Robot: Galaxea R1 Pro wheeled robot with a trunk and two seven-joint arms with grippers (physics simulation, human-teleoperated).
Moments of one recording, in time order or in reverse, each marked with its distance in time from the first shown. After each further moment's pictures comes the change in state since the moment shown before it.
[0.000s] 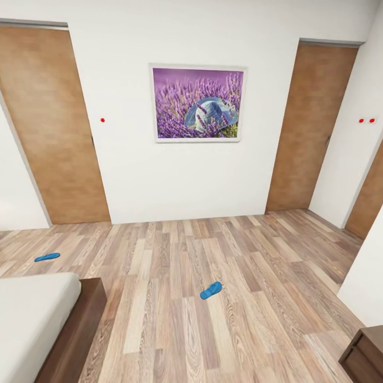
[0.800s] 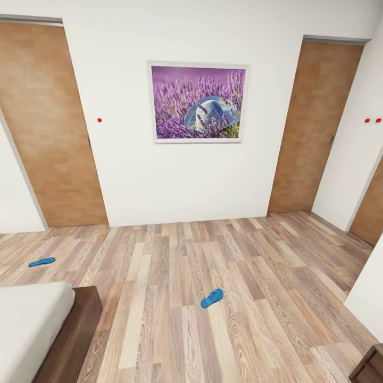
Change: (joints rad) left arm 0.000 0.000 -0.007 0.001 0.000 0.000 0.000; right arm 0.000 0.000 0.000 0.000 0.000 0.000 0.000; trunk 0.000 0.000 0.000
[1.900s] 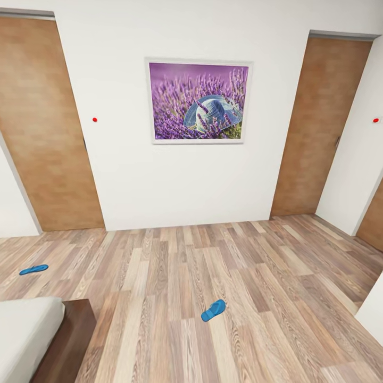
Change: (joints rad) left arm 0.000 0.000 0.000 0.001 0.000 0.000 0.000; right arm 0.000 0.000 0.000 0.000 0.000 -0.001 0.000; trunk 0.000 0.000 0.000
